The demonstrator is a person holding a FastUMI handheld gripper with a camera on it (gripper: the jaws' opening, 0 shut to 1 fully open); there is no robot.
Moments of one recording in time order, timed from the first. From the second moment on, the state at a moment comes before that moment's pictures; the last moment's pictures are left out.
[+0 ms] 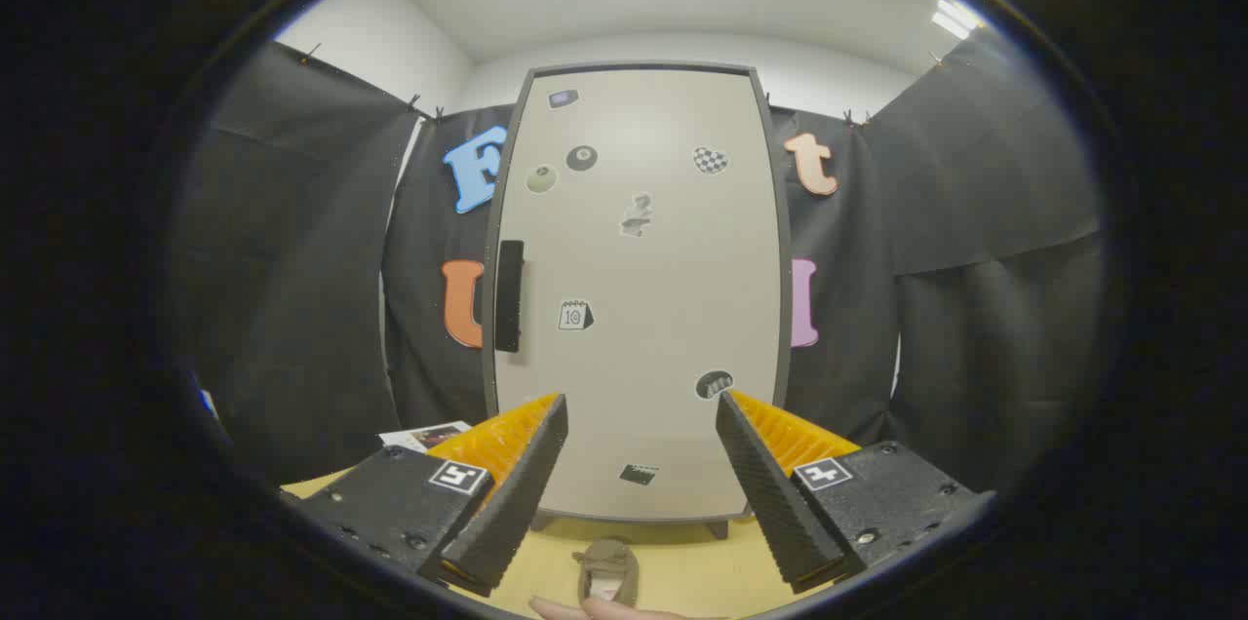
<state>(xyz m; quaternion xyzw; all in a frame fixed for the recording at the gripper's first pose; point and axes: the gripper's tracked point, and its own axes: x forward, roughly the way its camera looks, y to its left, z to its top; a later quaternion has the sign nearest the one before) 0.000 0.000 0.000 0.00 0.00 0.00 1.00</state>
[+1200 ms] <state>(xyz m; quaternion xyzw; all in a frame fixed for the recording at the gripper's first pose) 0.006 0.003 0.018 0.02 -0.03 0.02 1.00</state>
